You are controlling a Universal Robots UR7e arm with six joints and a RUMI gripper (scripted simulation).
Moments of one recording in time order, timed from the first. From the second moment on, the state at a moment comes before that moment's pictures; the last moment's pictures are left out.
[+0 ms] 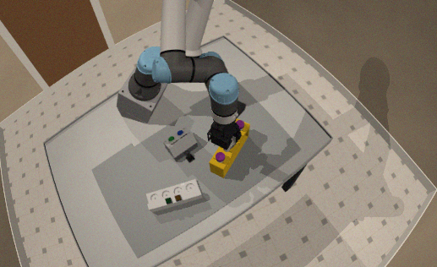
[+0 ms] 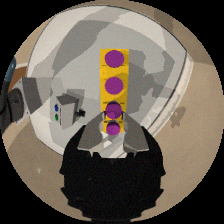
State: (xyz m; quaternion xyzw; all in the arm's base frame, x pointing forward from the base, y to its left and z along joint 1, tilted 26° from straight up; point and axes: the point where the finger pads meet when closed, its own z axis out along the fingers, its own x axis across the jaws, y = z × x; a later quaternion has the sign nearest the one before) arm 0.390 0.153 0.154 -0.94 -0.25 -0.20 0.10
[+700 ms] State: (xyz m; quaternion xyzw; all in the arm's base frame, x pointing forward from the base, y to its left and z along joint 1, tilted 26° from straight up) arm 0.380 0.127 0.181 -0.92 -0.32 -0.21 0.07
